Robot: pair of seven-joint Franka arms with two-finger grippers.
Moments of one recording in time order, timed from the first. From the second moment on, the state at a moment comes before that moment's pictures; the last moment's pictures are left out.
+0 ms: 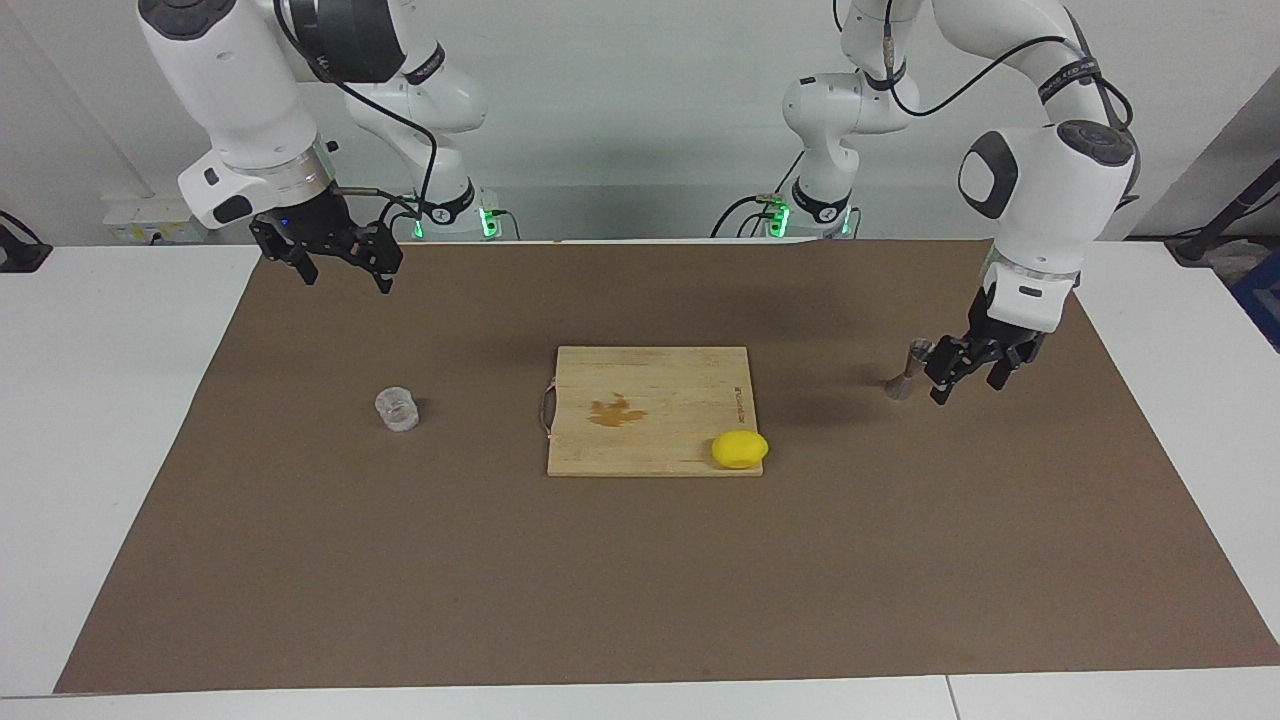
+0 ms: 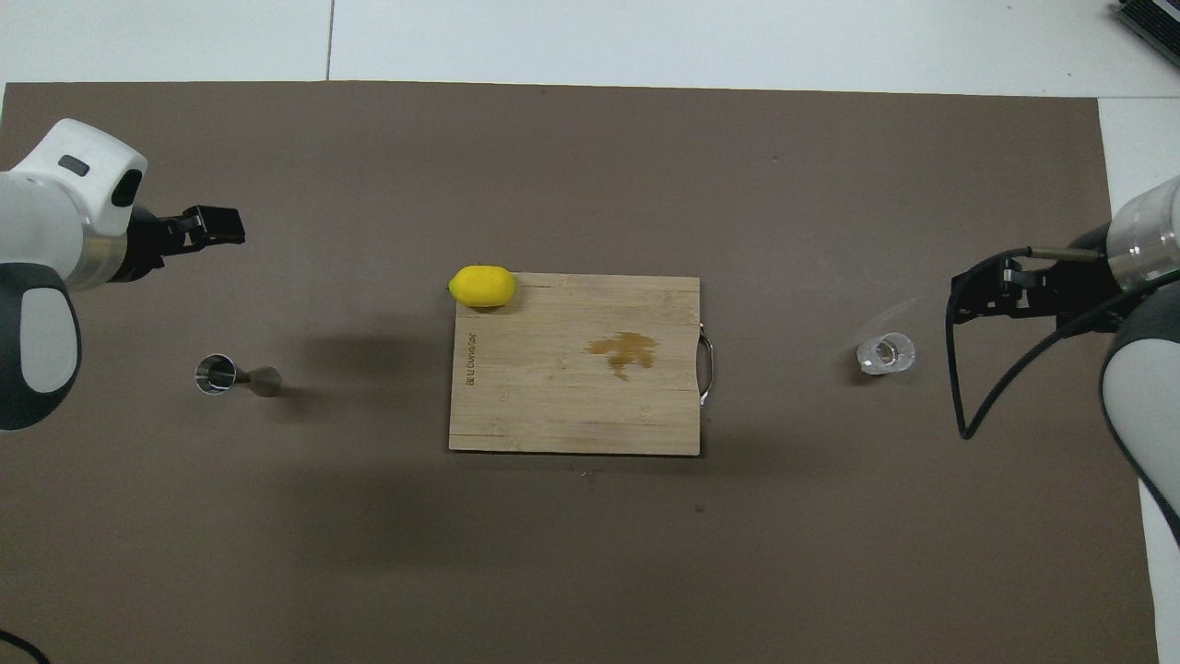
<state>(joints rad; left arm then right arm) -0.05 0.06 0.00 -1.95 -0.03 2.26 -0.27 -0.02 -0.01 0.09 -1.63 -0.02 1.57 0.23</state>
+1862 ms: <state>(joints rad) 0.39 0.05 0.01 -1.94 -0.64 1.68 0.87 -0.02 -0.01 0.09 -1.63 -0.02 1.57 0.23</state>
